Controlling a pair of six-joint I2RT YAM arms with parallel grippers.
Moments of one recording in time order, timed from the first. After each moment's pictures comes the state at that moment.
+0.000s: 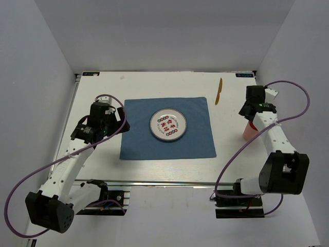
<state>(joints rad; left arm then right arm) -0.28 1.02 0.94 -0.69 -0.06 -0.46 -0.01 1.36 1.10 -0.65 0.53 0.46</state>
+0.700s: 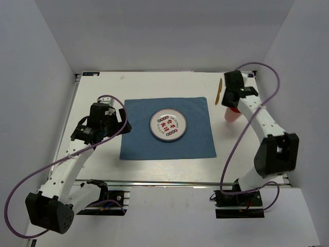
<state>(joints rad) -0.27 1.02 0.93 -0.68 0.02 -0.42 0.17 1.50 1.28 -0.68 0.39 0.39</state>
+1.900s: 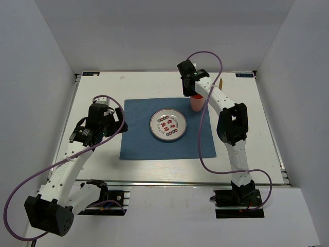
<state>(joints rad) -0.27 0.98 0.93 -0.69 -0.09 -0.45 0.49 2.26 2.15 -0.90 0.34 0.28</state>
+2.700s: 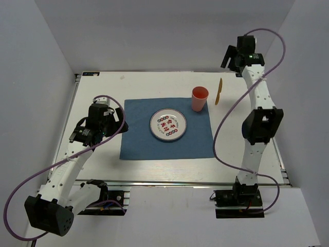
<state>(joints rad) -0.27 0.98 0.93 -0.69 -0.08 -0.45 0.09 2.05 2.25 -0.81 0.18 0.31</state>
